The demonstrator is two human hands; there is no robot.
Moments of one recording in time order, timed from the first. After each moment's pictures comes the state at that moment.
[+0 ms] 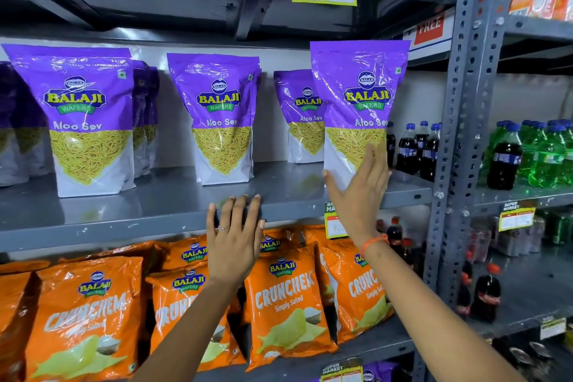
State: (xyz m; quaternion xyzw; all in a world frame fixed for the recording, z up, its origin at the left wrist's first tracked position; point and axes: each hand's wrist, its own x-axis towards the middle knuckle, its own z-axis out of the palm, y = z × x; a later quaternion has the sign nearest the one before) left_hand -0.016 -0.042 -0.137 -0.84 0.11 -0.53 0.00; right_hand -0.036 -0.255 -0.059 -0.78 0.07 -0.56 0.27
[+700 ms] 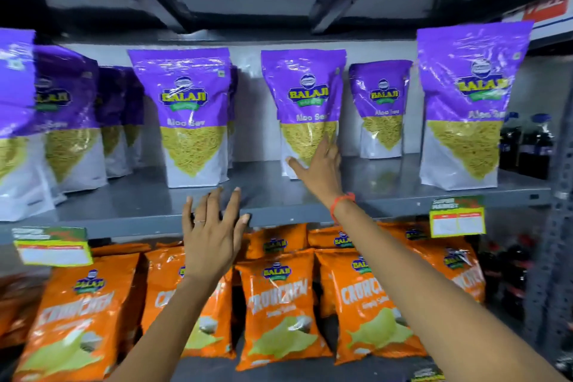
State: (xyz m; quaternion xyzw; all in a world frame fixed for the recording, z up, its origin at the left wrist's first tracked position) left_hand -0.025 0.161 -0.124 -0.82 0.03 -0.57 0.06; right_hand 0.028 -0.038 -0.023 -0.86 -0.05 -0.36 0.35
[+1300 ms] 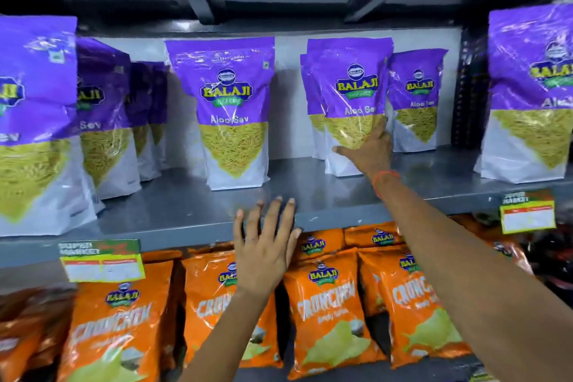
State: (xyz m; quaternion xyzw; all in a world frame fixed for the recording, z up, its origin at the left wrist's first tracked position) left_hand -0.005 0.192 -0.144 -0.75 0.11 -0.65 0.06; right_hand 0.079 -0.024 -0.006 -0.84 0.09 -0.37 0.40
